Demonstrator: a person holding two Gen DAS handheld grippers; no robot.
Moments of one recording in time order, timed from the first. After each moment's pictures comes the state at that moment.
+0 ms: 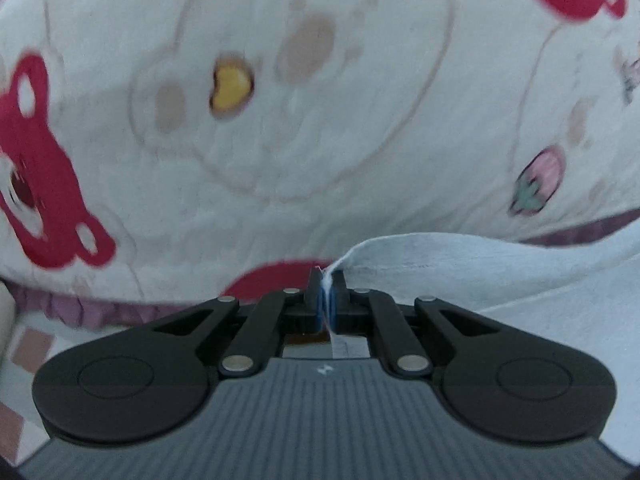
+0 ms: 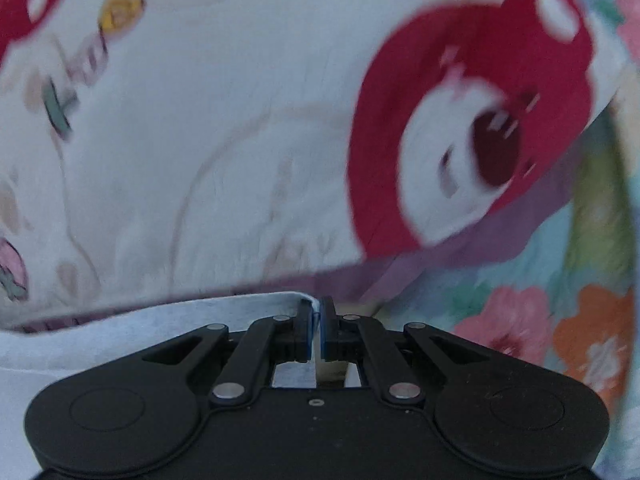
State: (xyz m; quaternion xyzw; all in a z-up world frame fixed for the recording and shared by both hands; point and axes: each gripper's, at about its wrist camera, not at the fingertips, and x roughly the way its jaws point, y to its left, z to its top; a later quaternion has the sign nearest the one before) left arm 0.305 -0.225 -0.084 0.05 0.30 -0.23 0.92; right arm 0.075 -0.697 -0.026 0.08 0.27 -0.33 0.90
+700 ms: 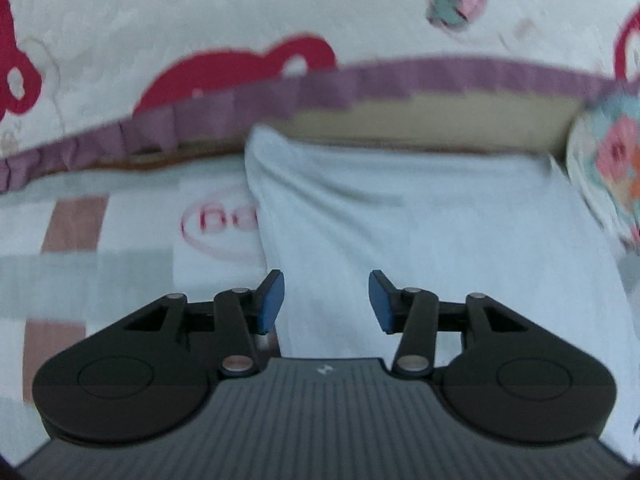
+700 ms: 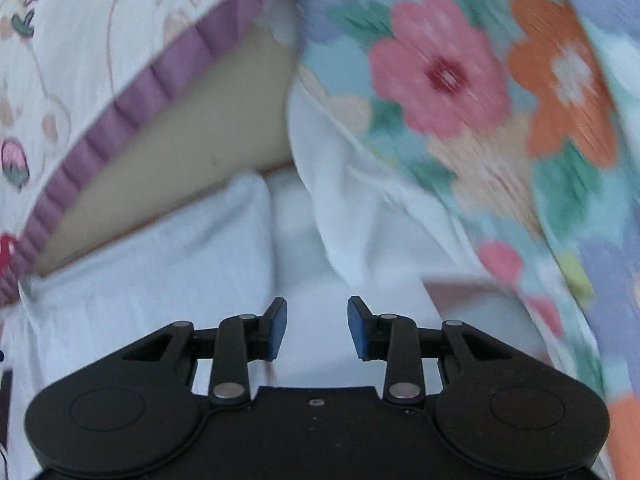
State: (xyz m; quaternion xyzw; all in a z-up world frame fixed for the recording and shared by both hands) left arm 0.218 -0.215 -0.172 0.07 0.42 -0.33 0.84; right arm -0.092 -0.693 -0.125 0.26 0.37 -0.28 0.85
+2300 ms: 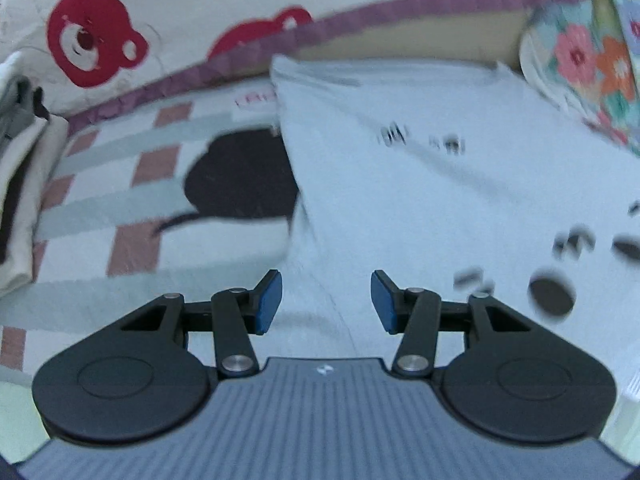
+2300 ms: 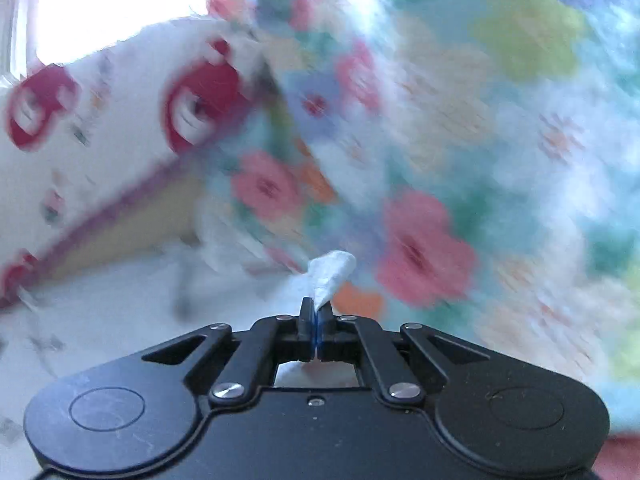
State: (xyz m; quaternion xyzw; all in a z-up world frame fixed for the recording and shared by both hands) left arm -0.024 -0.130 -0.116 0.15 0.42 -0.25 0.86; right arm -0.428 -0.538 -0.095 0.17 0.20 -0.43 0.87
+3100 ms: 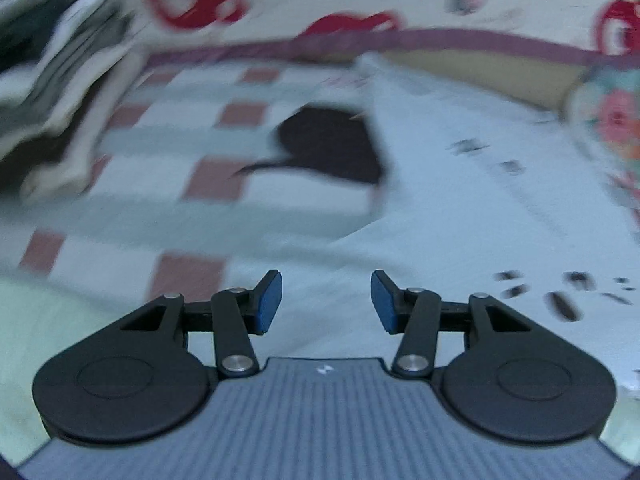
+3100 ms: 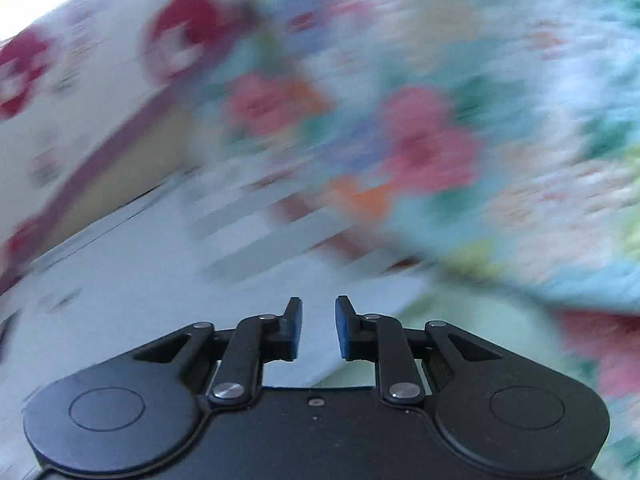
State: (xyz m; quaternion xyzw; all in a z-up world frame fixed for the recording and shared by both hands) left arm -0.035 -0.049 -0.100 0.05 0.41 -0.22 0.88; right arm -0.412 -0.492 -0.102 0.26 0.27 -0.36 0.85
